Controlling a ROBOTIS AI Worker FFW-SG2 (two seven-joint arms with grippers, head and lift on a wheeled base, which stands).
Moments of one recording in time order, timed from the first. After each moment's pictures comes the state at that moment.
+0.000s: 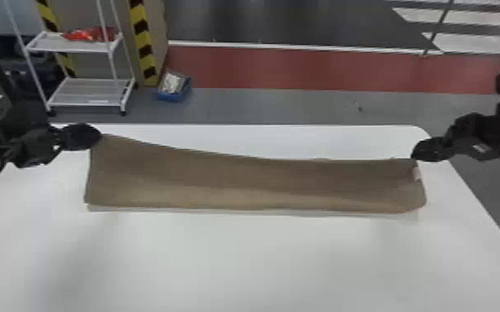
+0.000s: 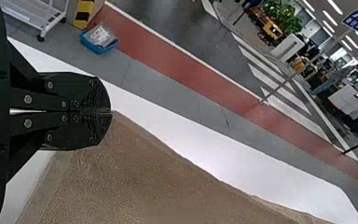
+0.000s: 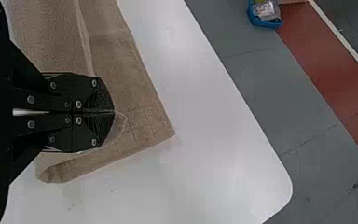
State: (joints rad) left arm -0.44 0.44 0.11 -1.08 -0.53 -0.30 -0.93; right arm -0.90 -0.30 -0.38 -1.04 0.29 1.57 0.66
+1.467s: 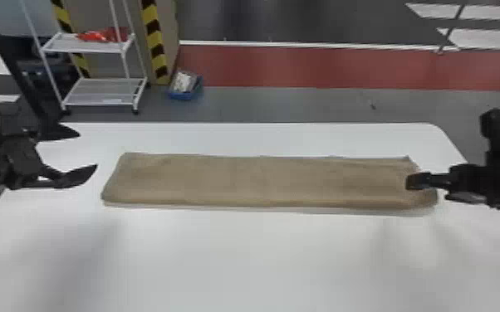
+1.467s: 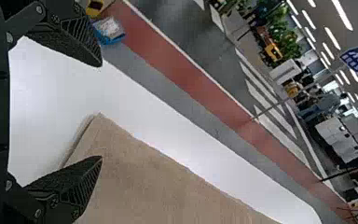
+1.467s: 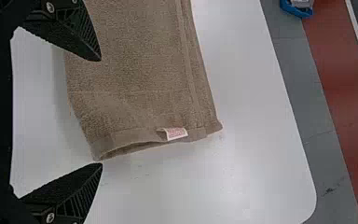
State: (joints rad) left arm -0.27 0.46 0.21 -1.22 -0.33 -0.16 -1.00; right arm -0.48 -0.25 -0.26 -1.49 0.26 1.50 0.63
